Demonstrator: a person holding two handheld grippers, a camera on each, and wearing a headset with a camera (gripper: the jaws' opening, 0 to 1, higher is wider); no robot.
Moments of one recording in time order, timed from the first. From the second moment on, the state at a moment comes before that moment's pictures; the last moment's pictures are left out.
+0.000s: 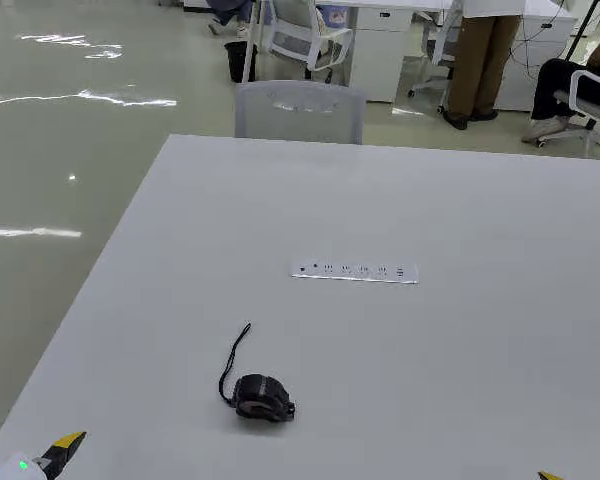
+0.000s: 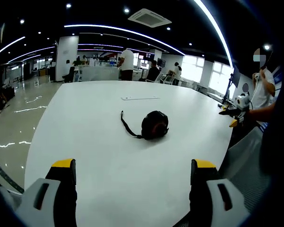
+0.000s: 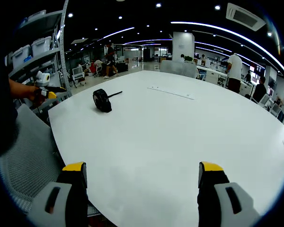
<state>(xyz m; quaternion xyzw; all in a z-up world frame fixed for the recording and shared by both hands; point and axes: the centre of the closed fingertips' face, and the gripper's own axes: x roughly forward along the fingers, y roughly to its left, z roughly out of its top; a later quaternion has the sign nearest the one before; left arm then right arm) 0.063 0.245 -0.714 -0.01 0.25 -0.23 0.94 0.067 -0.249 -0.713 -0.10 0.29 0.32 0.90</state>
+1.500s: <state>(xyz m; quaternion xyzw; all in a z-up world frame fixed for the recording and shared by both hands) 0.063 0.246 -0.713 -0.02 0.25 -0.23 0.94 0.058 -0.255 -0.729 -0.10 0.30 0.31 0.89</state>
